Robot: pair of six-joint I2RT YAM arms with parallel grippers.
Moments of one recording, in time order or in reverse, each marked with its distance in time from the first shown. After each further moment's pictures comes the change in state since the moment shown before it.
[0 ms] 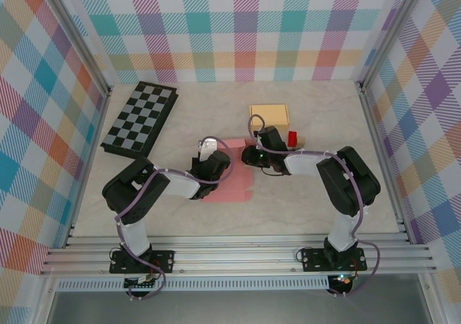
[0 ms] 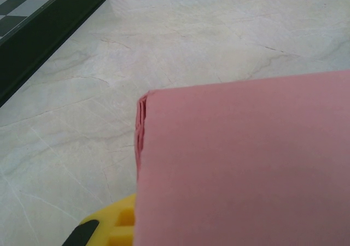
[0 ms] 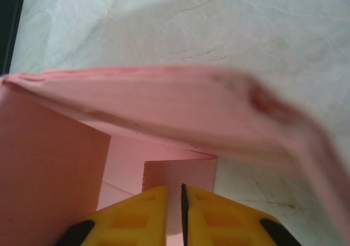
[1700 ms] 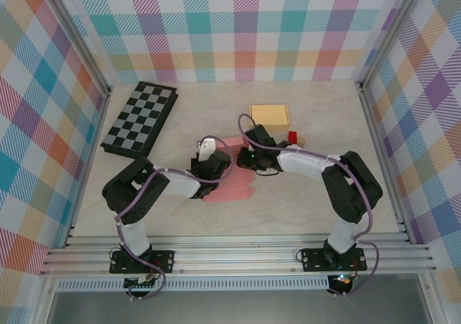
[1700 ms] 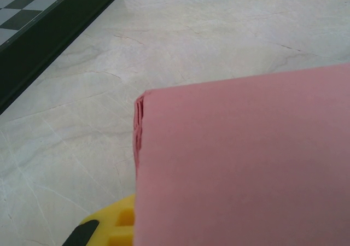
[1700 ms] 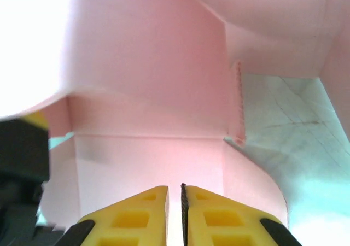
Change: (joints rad) left arm 0.000 -0.001 0.013 -0.052 -0.033 -0.041; right arm 0.096 -0.090 0.141 -0.389 0.131 0.043
